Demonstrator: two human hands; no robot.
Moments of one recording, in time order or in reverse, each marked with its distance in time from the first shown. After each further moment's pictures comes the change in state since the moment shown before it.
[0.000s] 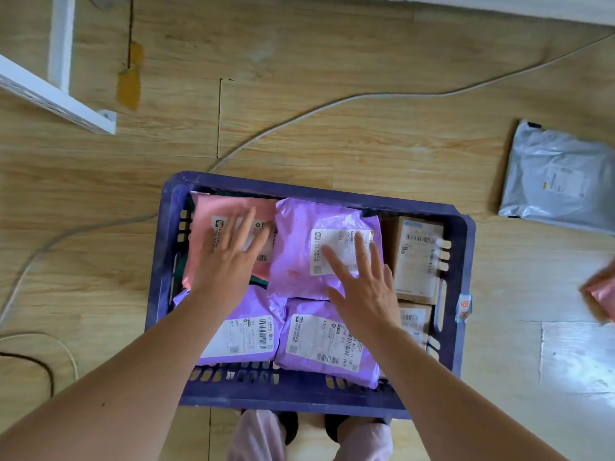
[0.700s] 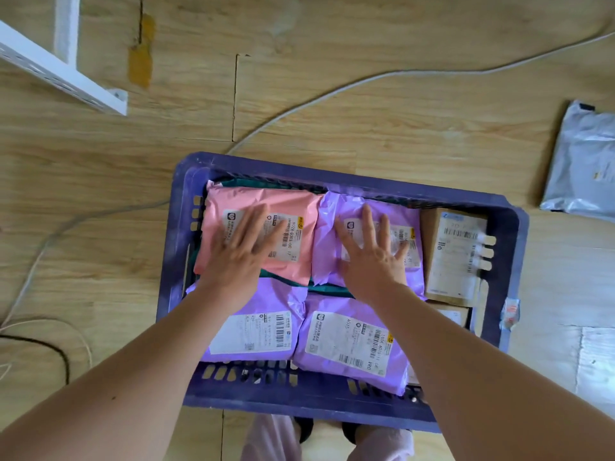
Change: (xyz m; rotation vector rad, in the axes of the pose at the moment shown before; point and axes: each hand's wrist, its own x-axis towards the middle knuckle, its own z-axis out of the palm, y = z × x) left_hand 0.003 -0.019 0.035 -0.123 -0.075 0.030; right_hand 0.065 -0.014 0.018 -0.147 -0.141 0.049
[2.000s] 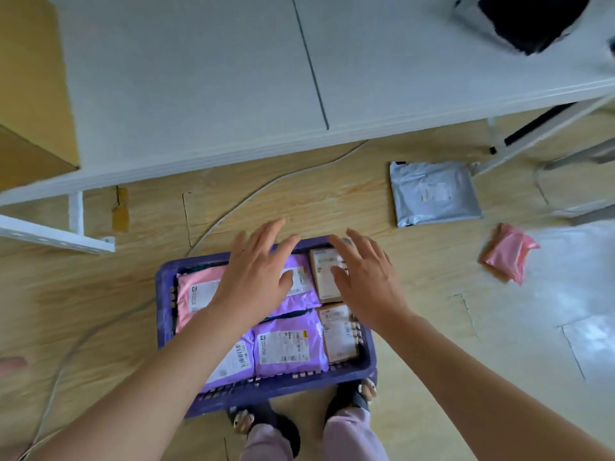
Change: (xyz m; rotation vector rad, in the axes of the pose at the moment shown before) left_hand -0.111 0.182 -0.250 -0.018 0.426 0.363; right_hand -0.272 0.104 -0.165 0.423 0.560 0.032
